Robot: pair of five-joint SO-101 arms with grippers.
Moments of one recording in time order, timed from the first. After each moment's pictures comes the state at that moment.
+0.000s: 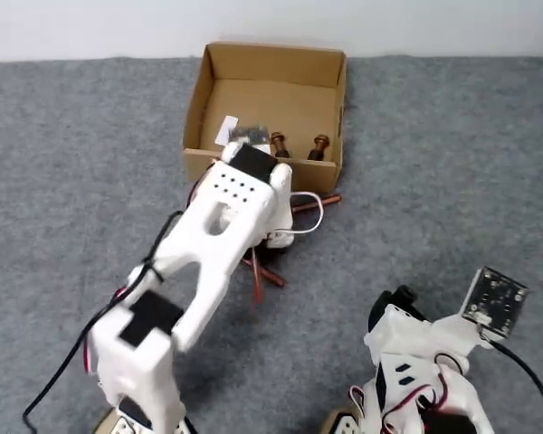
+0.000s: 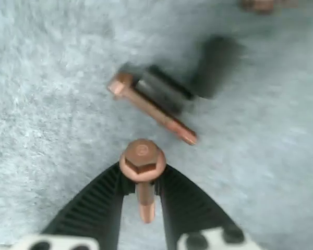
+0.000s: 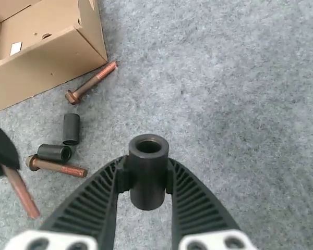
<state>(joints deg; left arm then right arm) 26.1 16.9 -11.2 98.7 46.8 1.3 -103.3 61.1 93.0 -25.6</state>
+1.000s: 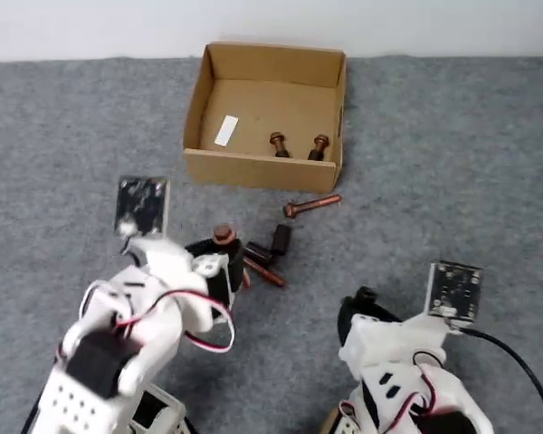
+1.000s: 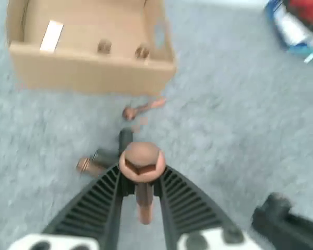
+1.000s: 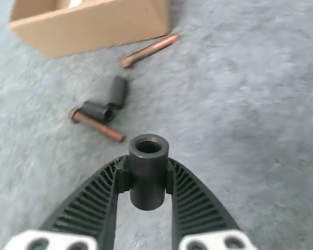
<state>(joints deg) 26.5 -69.3 49.5 66.9 33.7 -17.0 -103.6 61.1 93.0 -25.6</state>
